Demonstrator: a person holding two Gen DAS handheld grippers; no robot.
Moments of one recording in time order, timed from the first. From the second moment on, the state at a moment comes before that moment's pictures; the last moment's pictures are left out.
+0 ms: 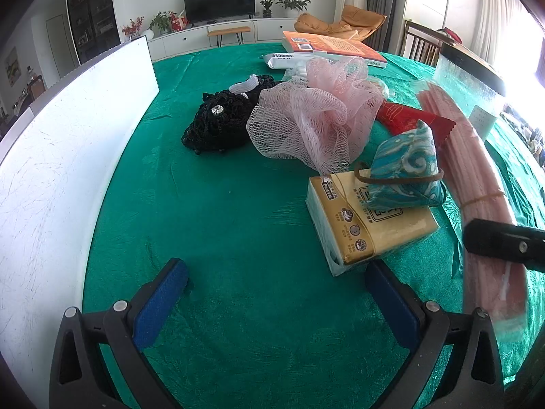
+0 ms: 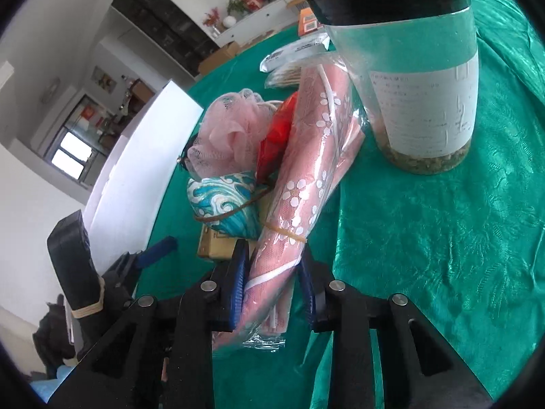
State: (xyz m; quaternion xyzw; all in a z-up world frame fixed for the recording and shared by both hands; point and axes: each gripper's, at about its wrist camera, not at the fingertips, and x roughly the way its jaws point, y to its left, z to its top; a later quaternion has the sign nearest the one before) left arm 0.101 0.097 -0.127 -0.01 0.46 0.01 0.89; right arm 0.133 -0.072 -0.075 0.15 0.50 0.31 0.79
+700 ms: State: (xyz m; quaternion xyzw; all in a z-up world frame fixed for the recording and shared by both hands) left arm 0.101 0.097 -0.127 -0.01 0.46 0.01 0.89; right arm 0.166 -0.175 -0.046 -0.04 0.45 0.13 0.88
